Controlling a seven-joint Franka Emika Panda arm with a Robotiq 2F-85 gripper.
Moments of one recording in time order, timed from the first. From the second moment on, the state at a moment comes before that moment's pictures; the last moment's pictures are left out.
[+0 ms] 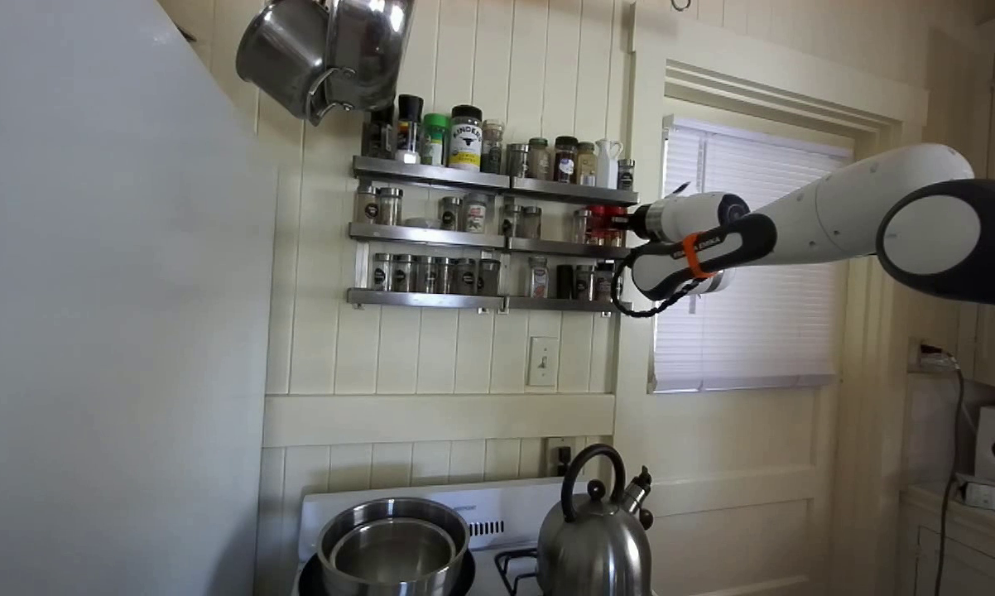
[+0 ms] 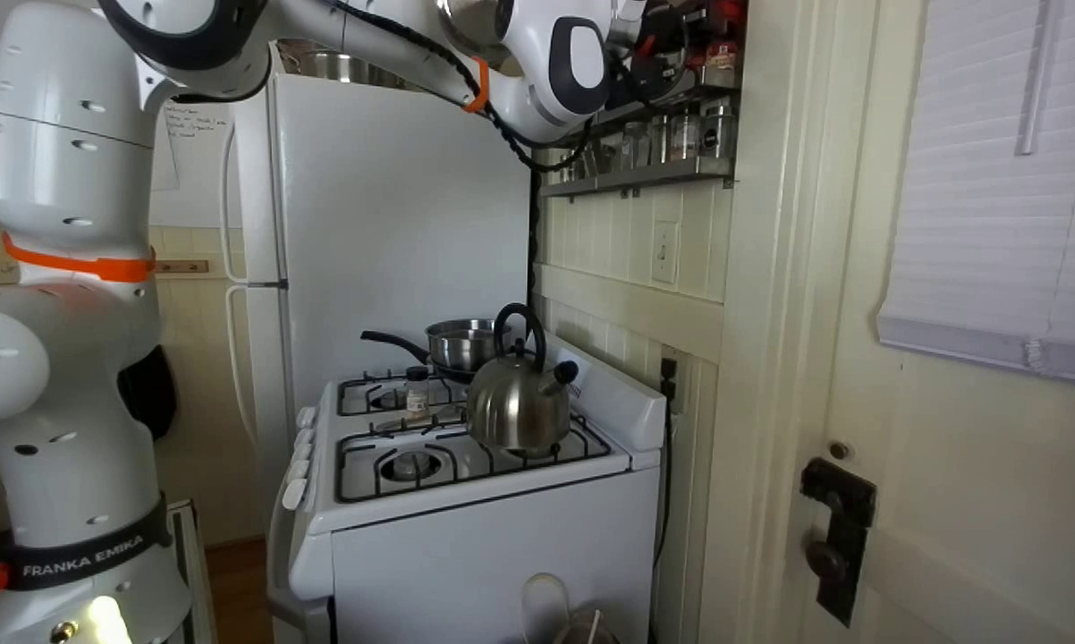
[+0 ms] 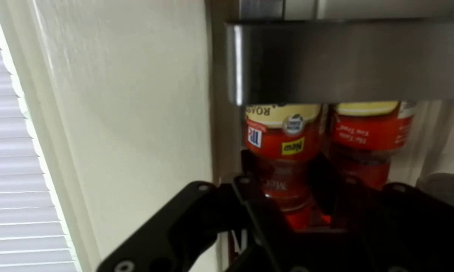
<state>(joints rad) -0.38 0.17 0.08 -1.61 -0.19 3.46 0.17</state>
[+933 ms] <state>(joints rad) -0.33 0.14 0.06 -1.63 -0.09 3.46 0.17</state>
